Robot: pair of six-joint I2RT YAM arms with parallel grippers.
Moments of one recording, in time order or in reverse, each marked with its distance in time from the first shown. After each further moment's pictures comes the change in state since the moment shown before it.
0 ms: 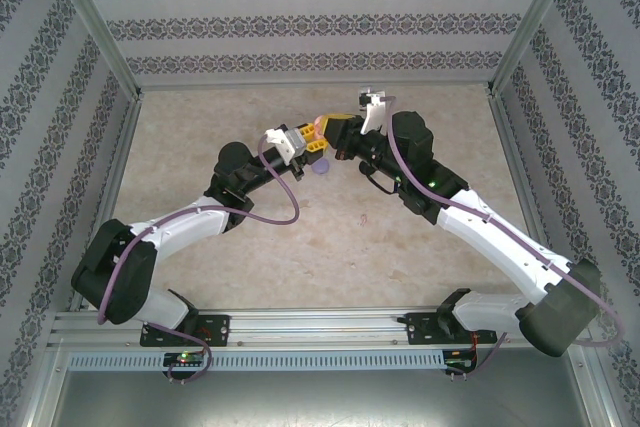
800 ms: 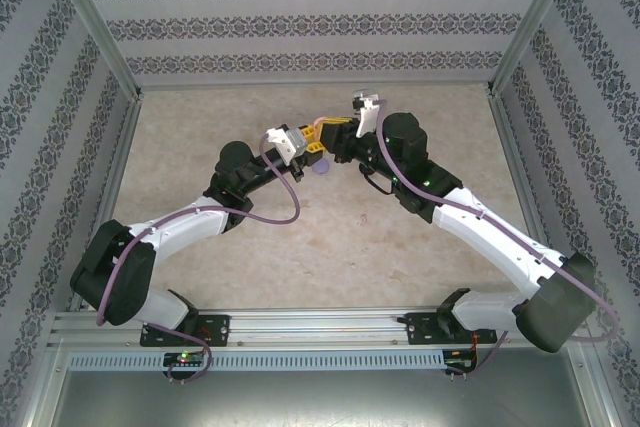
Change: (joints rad) left arm 0.000 -0.006 0.000 -0.050 -0.006 -0.004; right arm -0.003 0.026 -0.023 0.021 -0.037 -0.055
